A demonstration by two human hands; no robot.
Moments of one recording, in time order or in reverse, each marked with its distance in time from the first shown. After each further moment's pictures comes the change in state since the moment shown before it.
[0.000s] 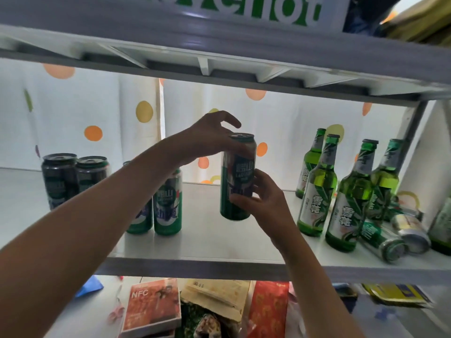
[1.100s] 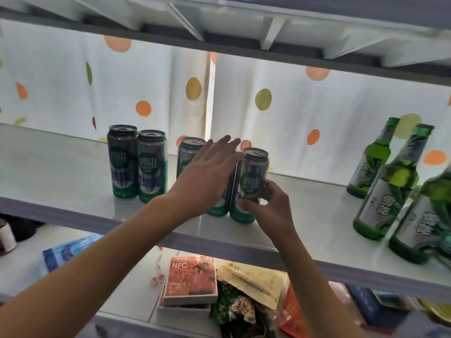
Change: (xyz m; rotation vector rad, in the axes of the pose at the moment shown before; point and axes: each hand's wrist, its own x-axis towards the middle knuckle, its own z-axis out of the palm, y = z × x) left_hand -0.098 -0.131 -0.017 0.949 0.241 0.339; right_hand 0.009 0.056 0.099 -0.123 -0.011 0.028
